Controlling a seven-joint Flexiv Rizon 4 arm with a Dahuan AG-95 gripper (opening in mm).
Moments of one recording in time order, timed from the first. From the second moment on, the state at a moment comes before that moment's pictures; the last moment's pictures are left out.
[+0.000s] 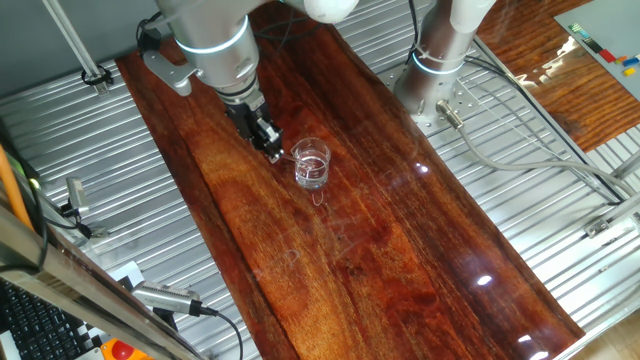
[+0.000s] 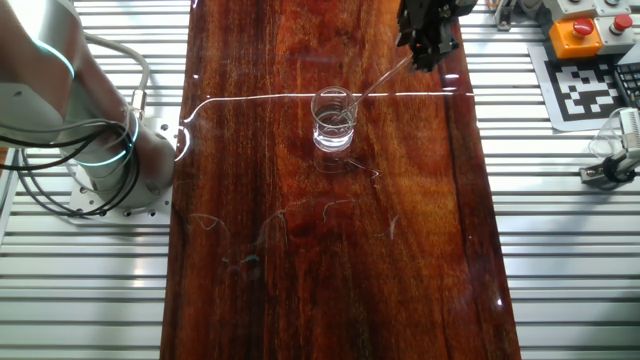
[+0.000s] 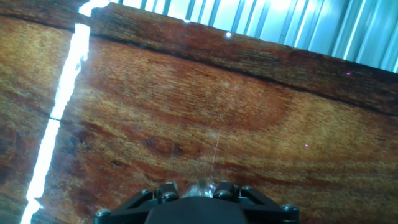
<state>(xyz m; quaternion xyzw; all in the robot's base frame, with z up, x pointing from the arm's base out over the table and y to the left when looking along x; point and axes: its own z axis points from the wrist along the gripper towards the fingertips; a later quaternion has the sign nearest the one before) 0.497 0.097 0.229 0.16 -0.98 -0.05 0.05</state>
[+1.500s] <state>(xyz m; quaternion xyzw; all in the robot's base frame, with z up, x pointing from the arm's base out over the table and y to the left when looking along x) 0.494 0.091 0.233 0.16 -0.98 -0.05 0.06</state>
